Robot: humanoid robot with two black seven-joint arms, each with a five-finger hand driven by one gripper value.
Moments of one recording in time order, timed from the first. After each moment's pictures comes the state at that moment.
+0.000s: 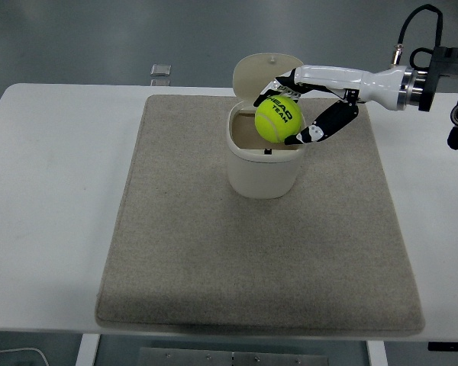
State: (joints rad) left arm 0.01 0.00 -0.28 -0.11 0.18 -0.04 -0.02; right arm 1.25 -0.54 0.25 1.09 -1.15 0.37 0.46
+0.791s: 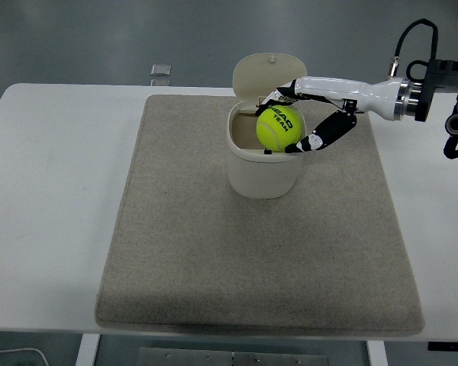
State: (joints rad) left arm 0.01 0.00 -0.28 -0.11 0.18 -0.04 -0.02; right arm 1.22 -0.52 0.25 1.08 -1.15 0.37 0.46
